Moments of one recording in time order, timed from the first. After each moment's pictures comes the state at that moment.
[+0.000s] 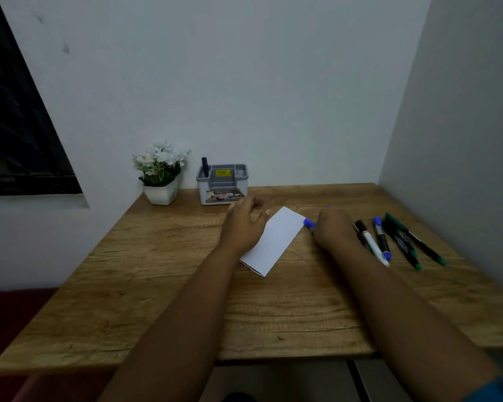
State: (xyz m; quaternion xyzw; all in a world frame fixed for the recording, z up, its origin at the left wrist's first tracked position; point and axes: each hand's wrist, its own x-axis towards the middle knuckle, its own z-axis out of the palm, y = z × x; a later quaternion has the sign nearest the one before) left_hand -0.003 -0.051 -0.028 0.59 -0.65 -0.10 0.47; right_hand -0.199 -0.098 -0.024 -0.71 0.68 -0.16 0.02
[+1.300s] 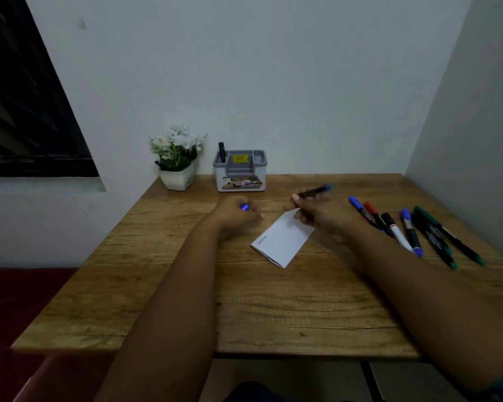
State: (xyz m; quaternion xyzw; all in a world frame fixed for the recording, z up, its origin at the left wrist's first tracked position) left_hand 0.053 -0.039 -0.008 0.67 -0.57 -0.33 0.34; right_hand -0.155 -0.081 -0.009 -0.61 0.39 -0.38 0.58
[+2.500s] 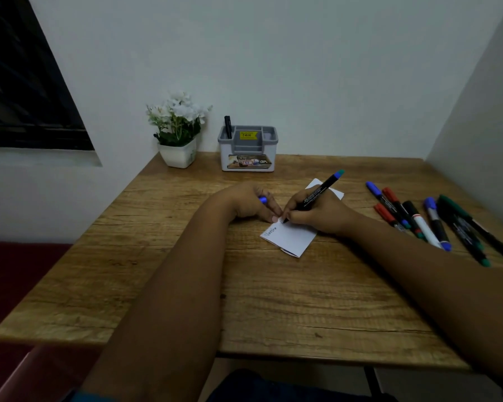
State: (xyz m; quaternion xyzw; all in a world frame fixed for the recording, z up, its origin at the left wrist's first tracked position) left_hand 0.053 -0.055 -0.011 0.65 -0.63 -0.38 0.20; right_hand -0.140 -0.101 -0.042 -0.84 0.35 -0.25 0.33
